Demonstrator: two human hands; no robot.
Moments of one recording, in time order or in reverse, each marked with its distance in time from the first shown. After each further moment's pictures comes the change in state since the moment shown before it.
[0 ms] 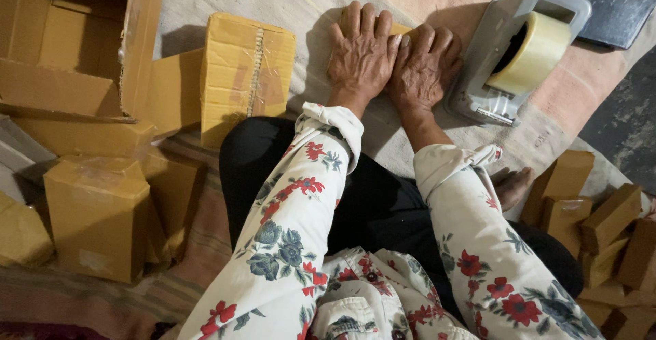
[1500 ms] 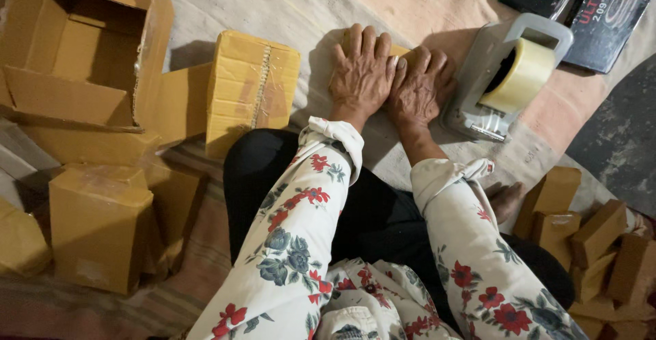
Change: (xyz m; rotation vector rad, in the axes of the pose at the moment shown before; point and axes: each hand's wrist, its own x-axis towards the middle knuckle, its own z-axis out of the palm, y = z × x) left_hand -0.003 0.000 -0.004 -0.027 -0.017 0.005; right_hand -0.001 -0.003 -0.006 0.030 -0.055 0.043
